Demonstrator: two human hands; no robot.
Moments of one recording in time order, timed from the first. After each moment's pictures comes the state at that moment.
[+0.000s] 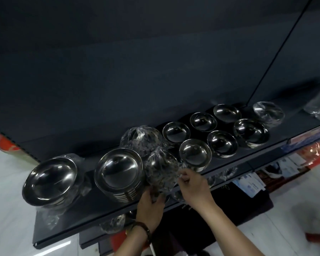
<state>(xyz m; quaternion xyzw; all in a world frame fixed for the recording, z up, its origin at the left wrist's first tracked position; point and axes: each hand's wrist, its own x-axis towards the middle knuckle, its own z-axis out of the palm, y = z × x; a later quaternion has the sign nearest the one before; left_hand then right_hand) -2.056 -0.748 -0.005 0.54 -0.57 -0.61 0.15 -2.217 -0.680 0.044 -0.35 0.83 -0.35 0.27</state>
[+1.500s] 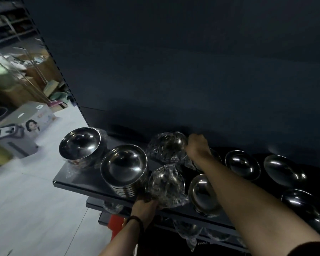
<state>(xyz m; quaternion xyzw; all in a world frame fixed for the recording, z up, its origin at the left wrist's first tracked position) -2.135 -0.749 -0.003 0.71 -0.31 -0.56 0.28 -2.343 -0.925 0.061 -0.62 0.77 -0.09 0.14</state>
